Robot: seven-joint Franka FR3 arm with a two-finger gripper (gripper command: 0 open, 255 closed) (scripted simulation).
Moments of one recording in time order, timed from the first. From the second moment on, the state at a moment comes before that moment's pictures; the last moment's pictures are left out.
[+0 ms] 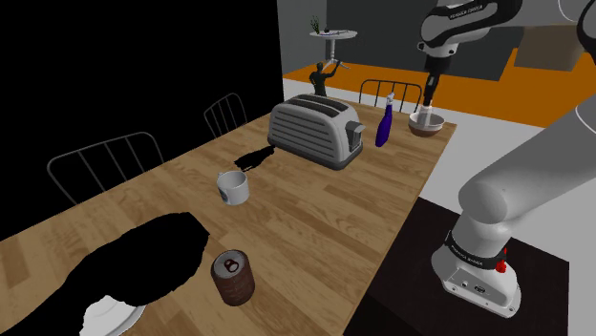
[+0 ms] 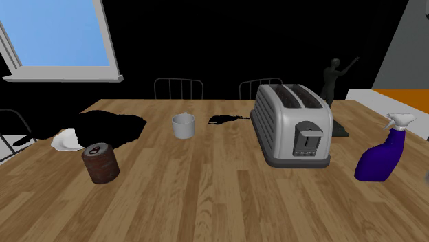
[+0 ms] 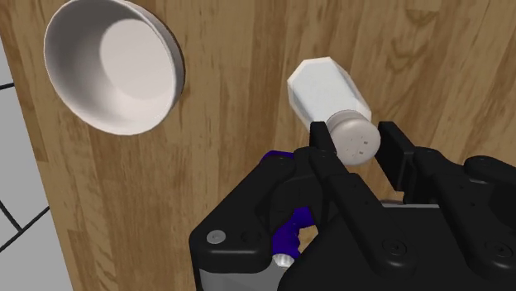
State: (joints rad) arm -0.34 -0.38 -0.42 -2.21 -0.24 1.91 -0.83
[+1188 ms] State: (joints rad) arm -0.34 -0.31 -0.46 -2.39 -0.25 2.17 -0.82
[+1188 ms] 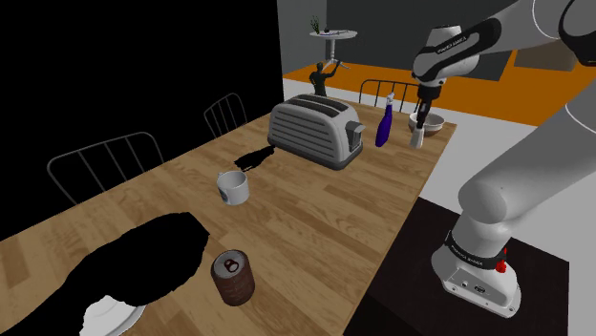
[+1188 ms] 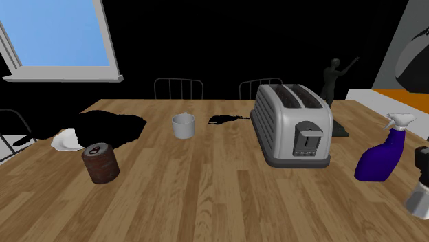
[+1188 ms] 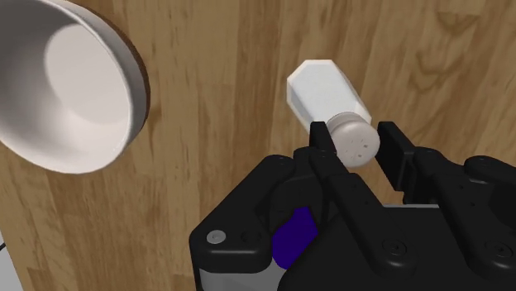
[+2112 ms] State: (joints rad) arm -0.34 -0.24 -0.48 -2.46 -0.24 2.32 -0.83
